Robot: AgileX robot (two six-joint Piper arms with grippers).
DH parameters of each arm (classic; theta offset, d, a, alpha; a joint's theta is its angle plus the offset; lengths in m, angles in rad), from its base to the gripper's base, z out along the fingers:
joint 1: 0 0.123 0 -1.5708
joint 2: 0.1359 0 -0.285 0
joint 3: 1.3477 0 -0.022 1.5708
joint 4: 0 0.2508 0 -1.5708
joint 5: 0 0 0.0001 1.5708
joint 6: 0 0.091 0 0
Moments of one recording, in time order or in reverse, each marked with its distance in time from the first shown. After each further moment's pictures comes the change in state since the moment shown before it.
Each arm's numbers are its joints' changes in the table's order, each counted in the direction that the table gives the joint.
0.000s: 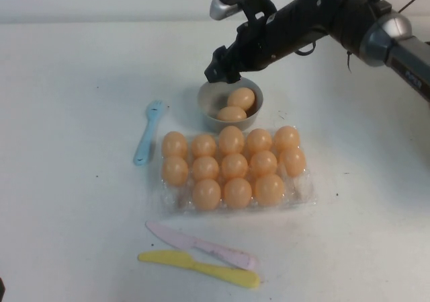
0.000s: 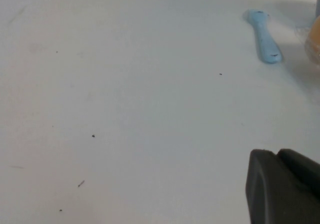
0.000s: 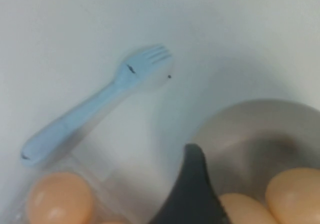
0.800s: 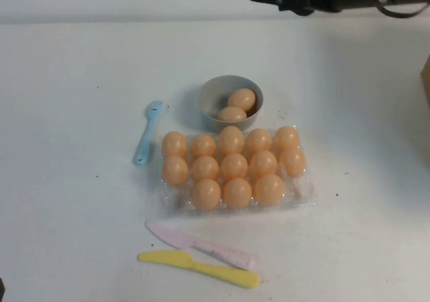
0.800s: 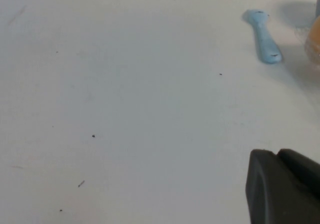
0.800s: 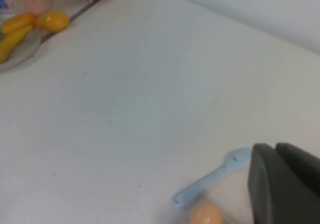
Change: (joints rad) right arm -0.047 -0.728 0.613 0.437 -0.114 -0.290; left arm 0.000 0.000 0.000 0.000 0.000 0.000
